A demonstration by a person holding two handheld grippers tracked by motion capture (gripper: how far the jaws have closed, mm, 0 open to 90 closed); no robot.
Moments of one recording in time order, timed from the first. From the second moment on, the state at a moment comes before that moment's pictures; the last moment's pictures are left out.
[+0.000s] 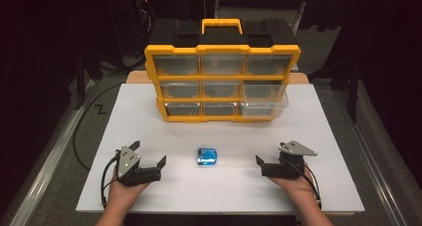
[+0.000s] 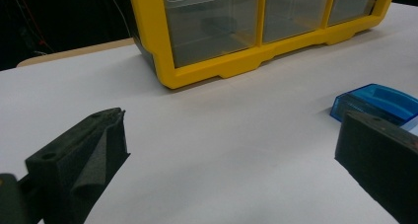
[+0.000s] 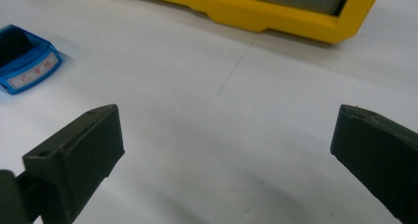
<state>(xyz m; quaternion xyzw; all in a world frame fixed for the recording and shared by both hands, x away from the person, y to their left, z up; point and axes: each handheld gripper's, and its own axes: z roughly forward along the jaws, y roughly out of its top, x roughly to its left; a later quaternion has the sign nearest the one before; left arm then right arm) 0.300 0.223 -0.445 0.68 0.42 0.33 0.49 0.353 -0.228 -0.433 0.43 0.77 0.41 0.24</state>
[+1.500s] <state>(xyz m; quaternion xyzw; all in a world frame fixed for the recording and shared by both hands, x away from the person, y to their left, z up) 0.298 0.223 -0.442 0.69 0.42 0.32 0.50 0.371 -0.215 -0.423 0.39 0.87 0.26 0.12</state>
